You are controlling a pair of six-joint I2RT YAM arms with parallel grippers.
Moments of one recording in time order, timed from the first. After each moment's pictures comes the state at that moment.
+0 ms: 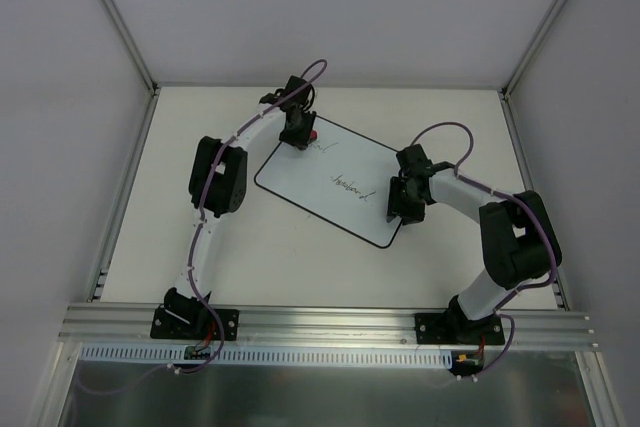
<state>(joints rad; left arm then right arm) -0.42 2.40 2.07 -0.71 -0.03 -0.13 0.38 1.64 0.94 -0.58 -0.02 0.49</state>
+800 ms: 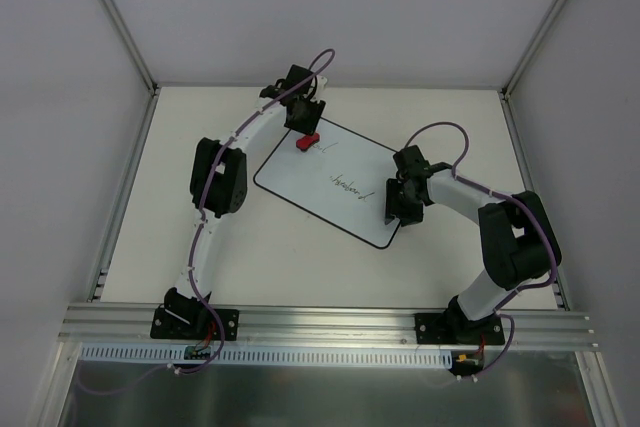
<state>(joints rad) -0.43 2.40 2.17 -0.70 0.05 -0.01 0.40 1.63 0.94 -0.59 -0.03 0.45</state>
